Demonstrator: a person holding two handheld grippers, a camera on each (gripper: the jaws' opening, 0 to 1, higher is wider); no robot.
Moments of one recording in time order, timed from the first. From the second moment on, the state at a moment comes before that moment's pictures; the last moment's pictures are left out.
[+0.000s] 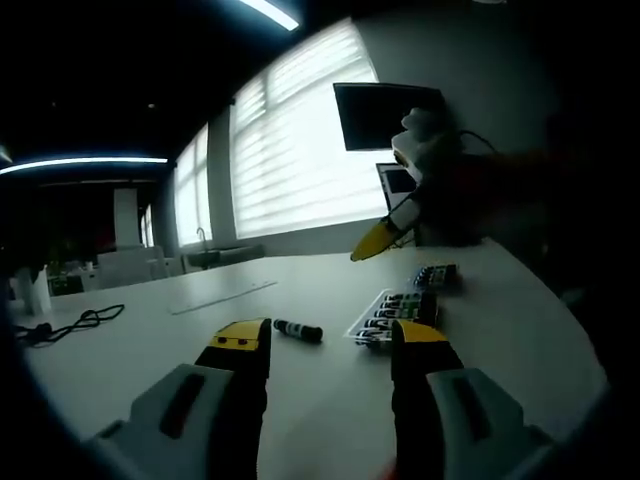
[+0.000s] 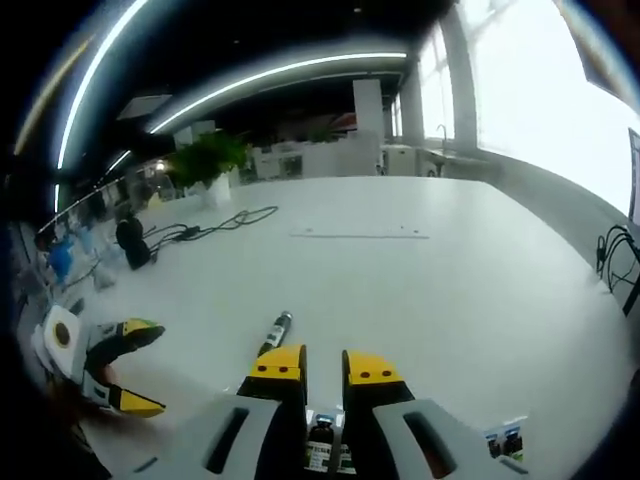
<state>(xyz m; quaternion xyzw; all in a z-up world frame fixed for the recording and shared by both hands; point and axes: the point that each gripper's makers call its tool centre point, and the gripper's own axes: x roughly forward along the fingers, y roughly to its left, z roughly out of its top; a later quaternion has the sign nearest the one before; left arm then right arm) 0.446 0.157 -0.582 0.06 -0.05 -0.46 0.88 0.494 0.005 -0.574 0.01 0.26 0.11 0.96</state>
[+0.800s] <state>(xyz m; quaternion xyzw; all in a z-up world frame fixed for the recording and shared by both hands) 0.445 0.157 -0.579 0.05 -0.06 -0.46 0.88 0.516 0.043 -0.581 0.00 0.29 0.15 0.94</state>
